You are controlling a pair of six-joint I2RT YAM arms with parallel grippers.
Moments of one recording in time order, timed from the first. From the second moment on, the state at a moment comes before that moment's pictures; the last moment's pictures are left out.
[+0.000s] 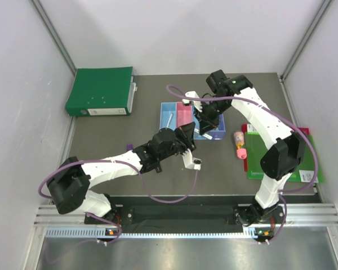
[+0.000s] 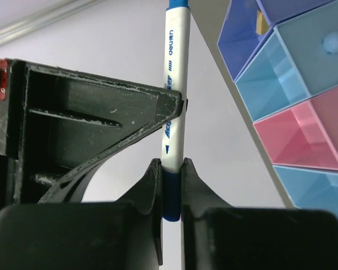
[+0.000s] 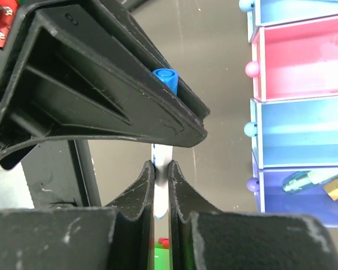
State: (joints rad) left arm -0.95 1.41 0.82 0.33 -0.01 1.82; right arm 0.50 1.79 1.84 -1.36 -0.61 -0.81
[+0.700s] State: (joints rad) left arm -0.98 1.38 0.86 0.25 -0.13 1.61; right arm 0.38 1.69 1.84 -1.31 -0.60 -0.74
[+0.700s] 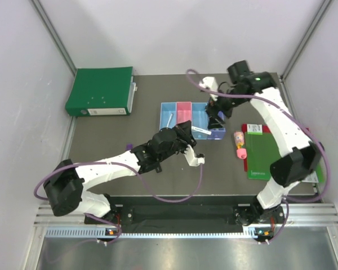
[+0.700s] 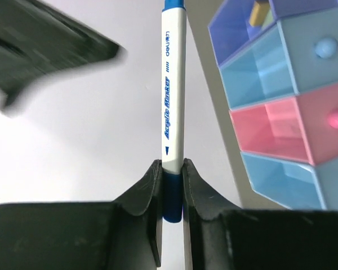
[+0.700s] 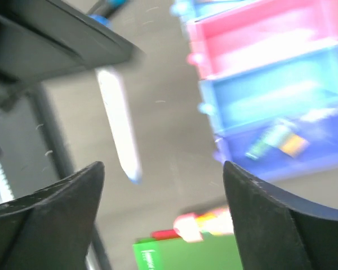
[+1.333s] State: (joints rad) left arm -0.64 1.58 1.30 -0.41 -0.10 0.63; right arm 0.18 1.47 1.67 -1.19 -0.54 -0.65
